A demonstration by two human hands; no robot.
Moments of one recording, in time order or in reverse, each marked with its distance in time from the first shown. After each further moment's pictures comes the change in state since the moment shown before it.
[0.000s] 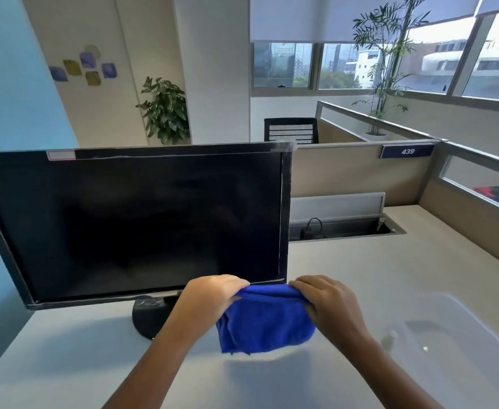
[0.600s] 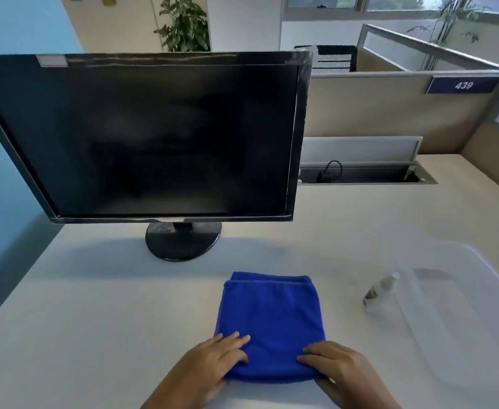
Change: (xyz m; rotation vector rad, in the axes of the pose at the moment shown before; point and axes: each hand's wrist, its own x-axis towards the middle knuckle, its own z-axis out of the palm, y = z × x) left_hand -0.175 0.064 0.105 -0.103 -0.384 -0.011; right_hand -0.190 0.001 0.010 0.369 -0.455 -0.141
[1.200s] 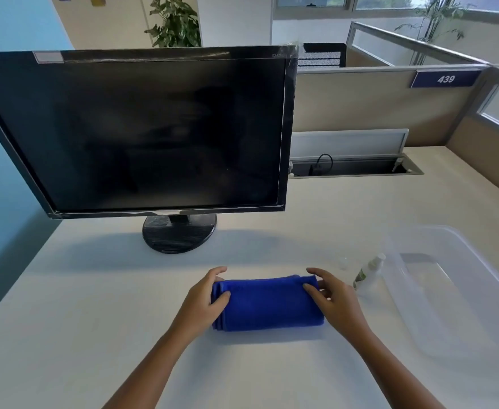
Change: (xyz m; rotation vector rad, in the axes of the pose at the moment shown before) left_hand 0.048 -0.027 -0.014 -0.630 0.276 -0.602; right_hand 0.046 0.027 -0.006 0.414 0.190 0.698
